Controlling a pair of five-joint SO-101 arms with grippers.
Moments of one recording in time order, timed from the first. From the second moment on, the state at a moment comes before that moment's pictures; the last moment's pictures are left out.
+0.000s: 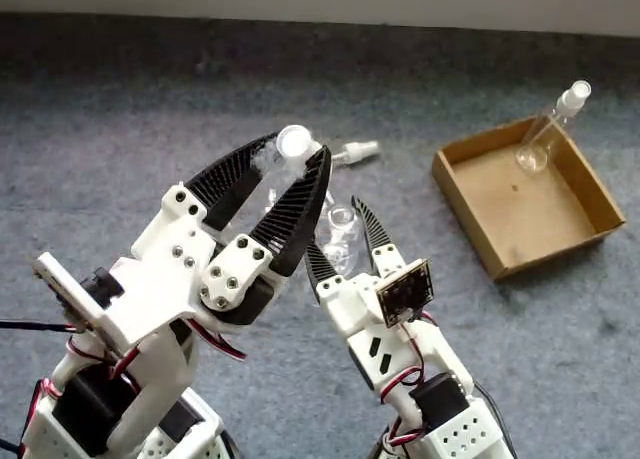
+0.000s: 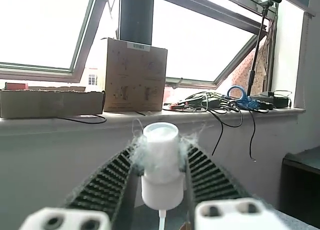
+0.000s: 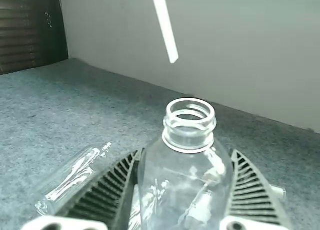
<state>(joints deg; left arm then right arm) 34.6 -75.5 41.8 24.7 8.0 -34.5 -99.9 96.0 13.2 3.3</state>
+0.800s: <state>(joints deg) 37.1 -73.0 44.1 24.3 8.0 -34.5 -99.9 96.0 13.2 3.3</state>
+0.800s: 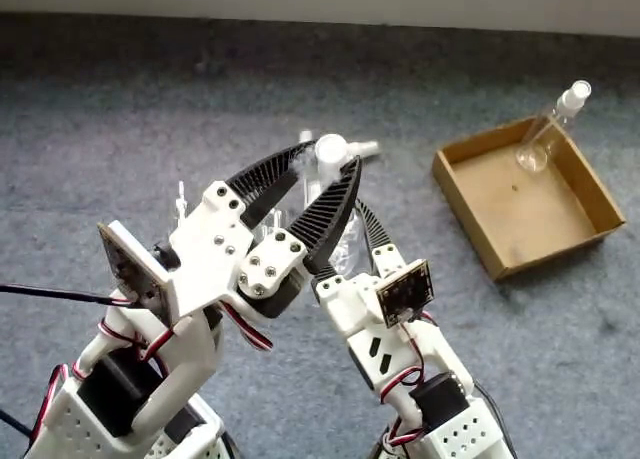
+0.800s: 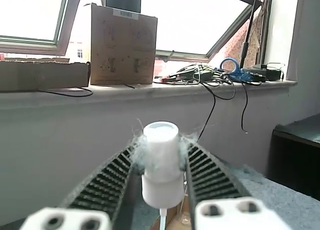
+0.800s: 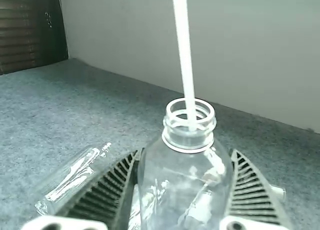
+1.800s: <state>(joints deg) 33.6 -72.2 56.2 24.3 8.1 -34.6 -99.9 96.0 13.2 3.3</state>
